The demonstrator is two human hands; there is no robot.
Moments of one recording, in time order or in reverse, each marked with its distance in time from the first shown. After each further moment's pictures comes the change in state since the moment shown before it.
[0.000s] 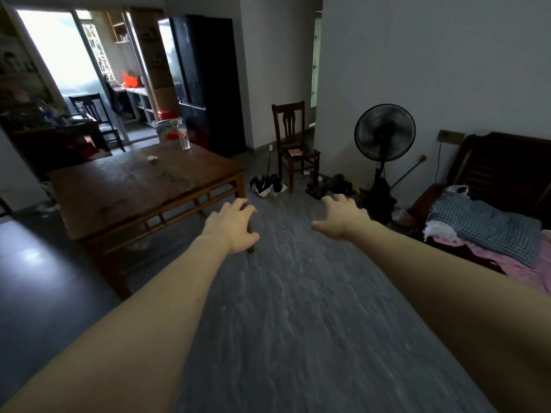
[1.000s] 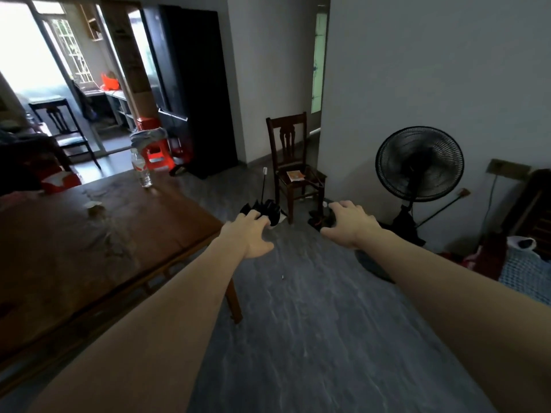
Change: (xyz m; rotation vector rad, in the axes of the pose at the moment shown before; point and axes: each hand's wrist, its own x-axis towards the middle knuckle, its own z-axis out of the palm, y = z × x) left_hand 0.606 -0.059 -0.011 -0.030 -0.151 0.062; right_hand 0.579 0.033 -0.045 0.018 -0.042 -0.018
